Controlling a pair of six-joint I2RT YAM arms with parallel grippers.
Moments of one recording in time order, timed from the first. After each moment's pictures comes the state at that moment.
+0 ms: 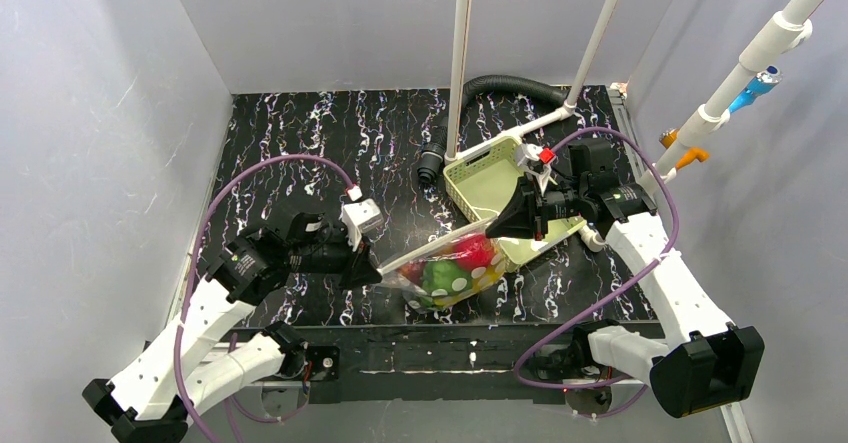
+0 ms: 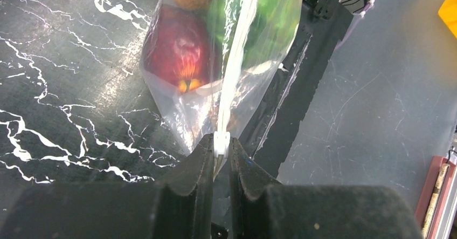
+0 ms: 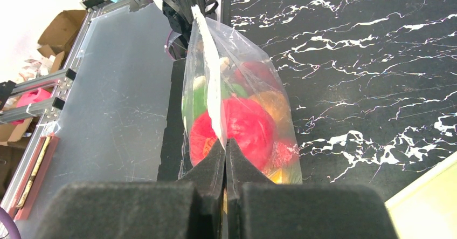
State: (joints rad) left arm -0.67 0.79 0.96 -0.91 0.51 0.02; right arm 0.27 1.11 1.02 -0.70 -1.34 -0.42
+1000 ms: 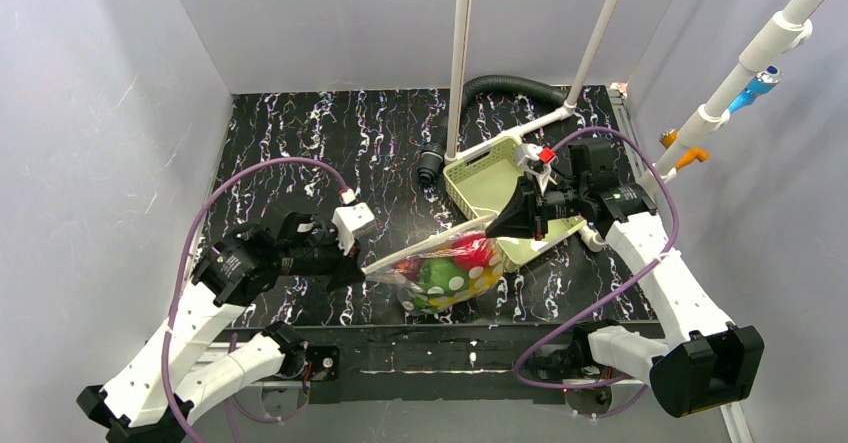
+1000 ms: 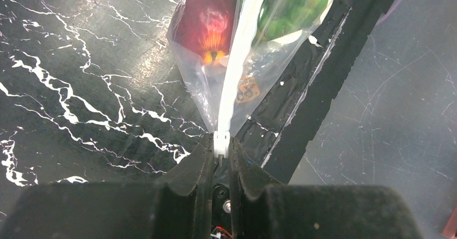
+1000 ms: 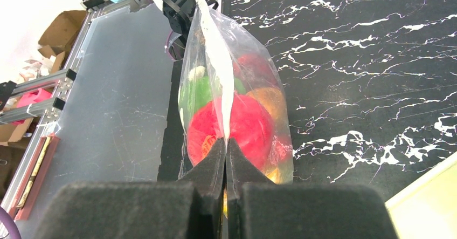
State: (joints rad) left arm -0.66 0.78 1.05 -1.09 0.38 0.14; right arm 0.27 1.11 1.02 -0.70 -1.34 -0.42
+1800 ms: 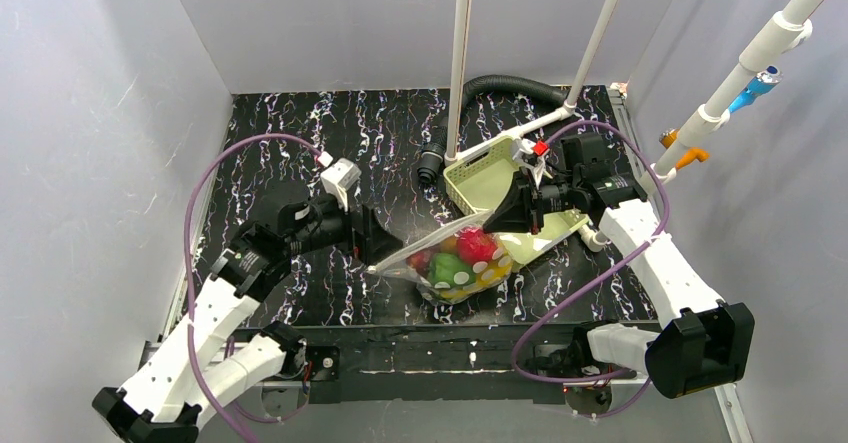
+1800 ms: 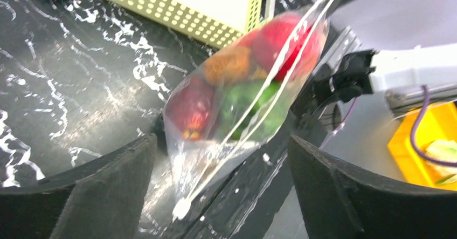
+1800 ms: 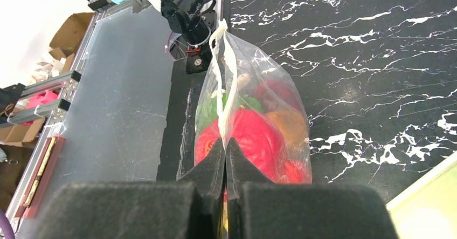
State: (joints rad) left arm -0.57 0.77 0.91 -0.59 0.44 -0.30; right arm 0.28 1.19 1.05 -0.70 -1.36 -0.44
